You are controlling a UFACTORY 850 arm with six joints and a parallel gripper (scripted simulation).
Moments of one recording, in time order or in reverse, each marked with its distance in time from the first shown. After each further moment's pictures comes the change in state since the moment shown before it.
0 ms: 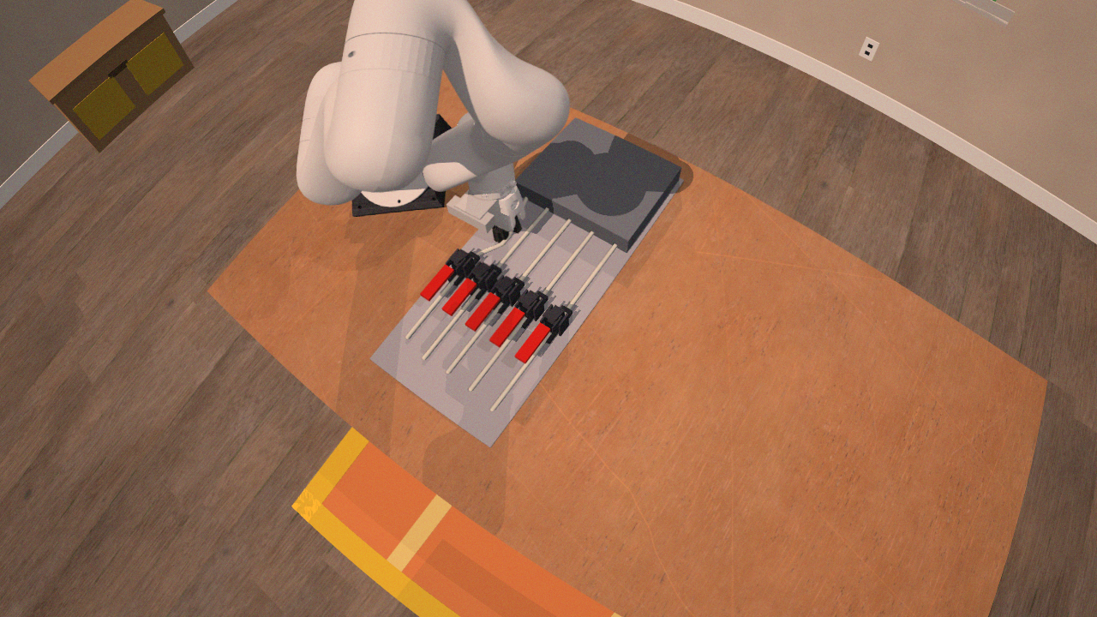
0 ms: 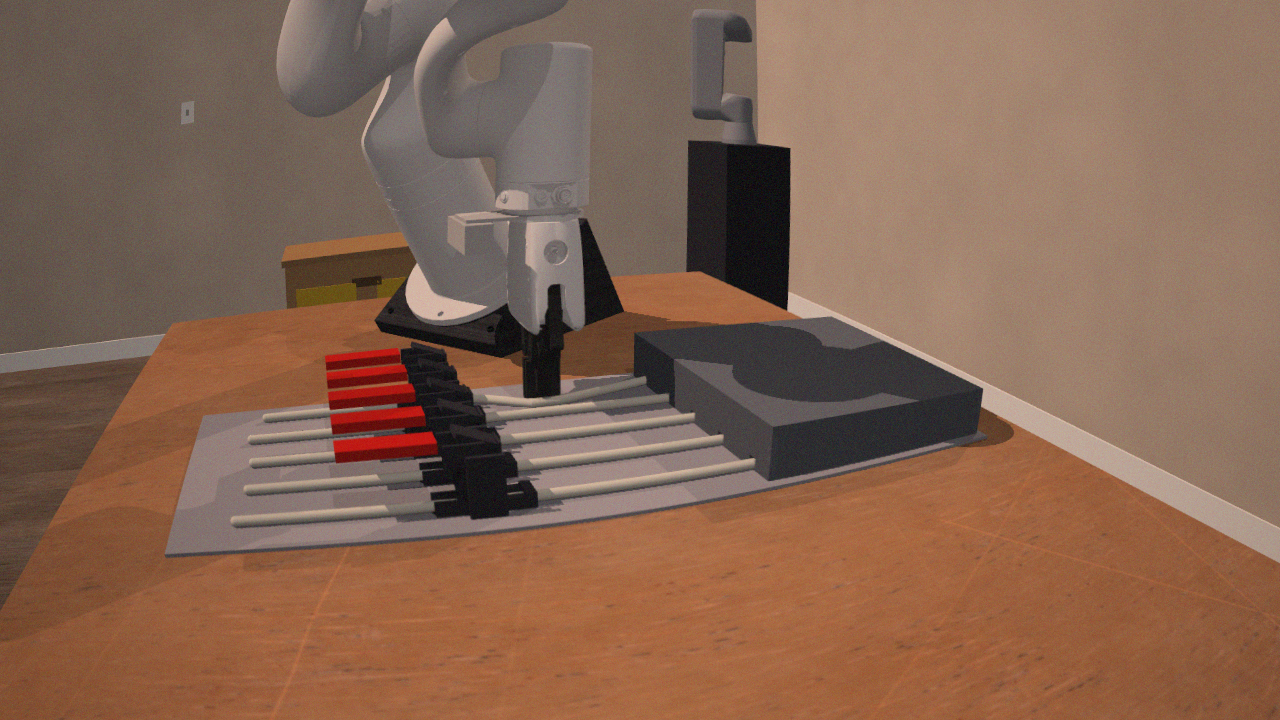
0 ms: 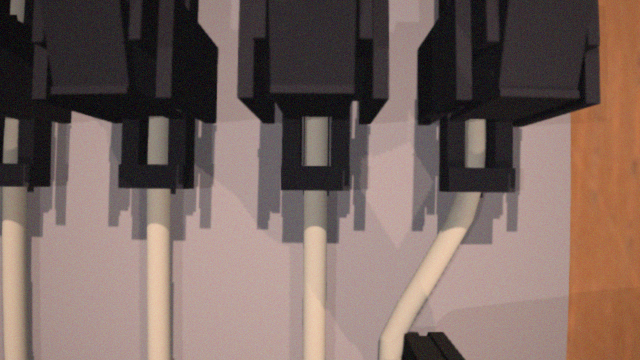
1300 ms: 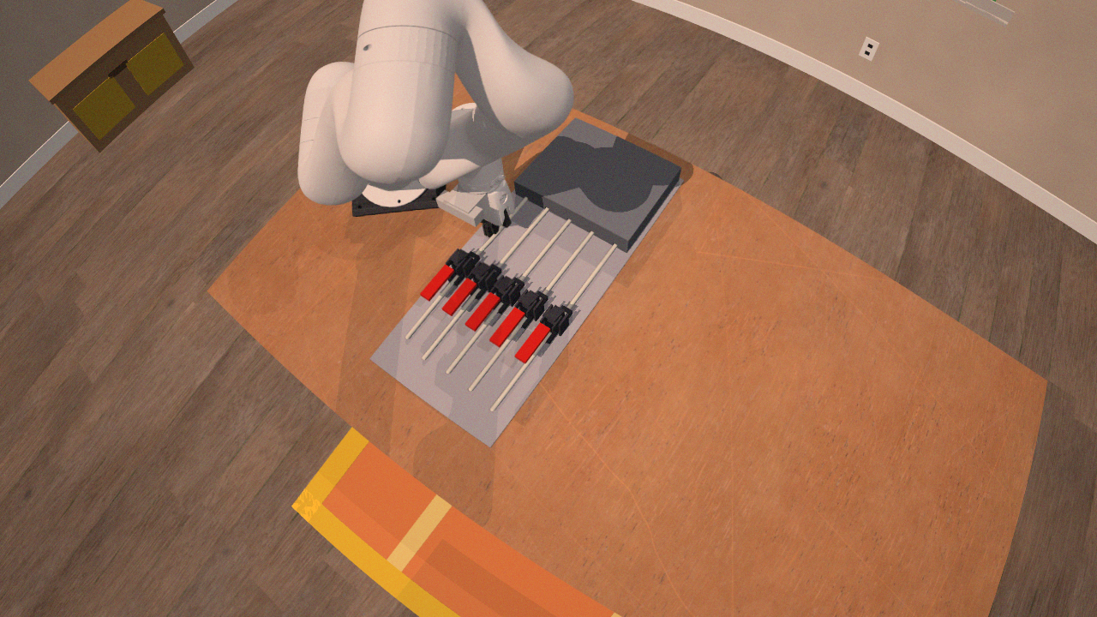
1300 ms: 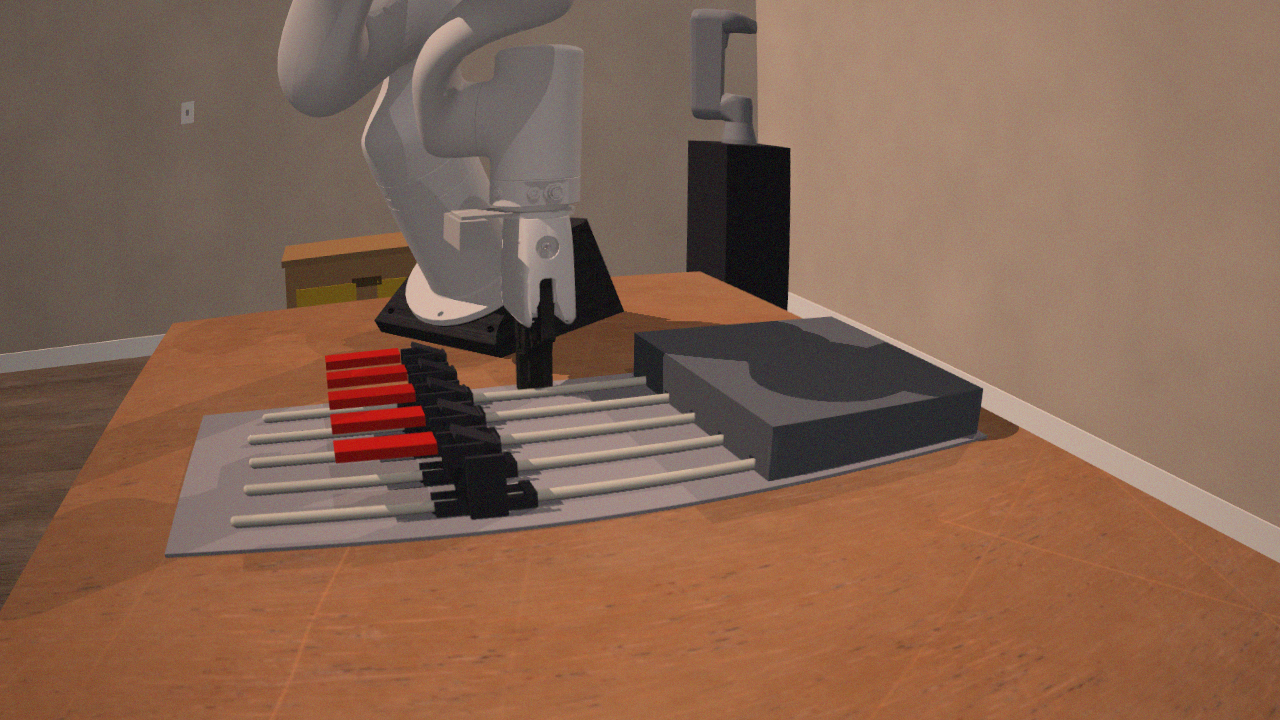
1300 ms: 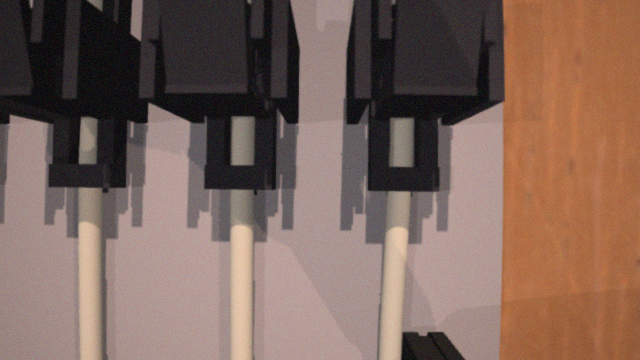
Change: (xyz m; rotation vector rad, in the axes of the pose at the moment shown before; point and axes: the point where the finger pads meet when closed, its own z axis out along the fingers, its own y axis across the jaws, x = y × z) arm 0.000 0.025 0.000 0.002 0.000 0.000
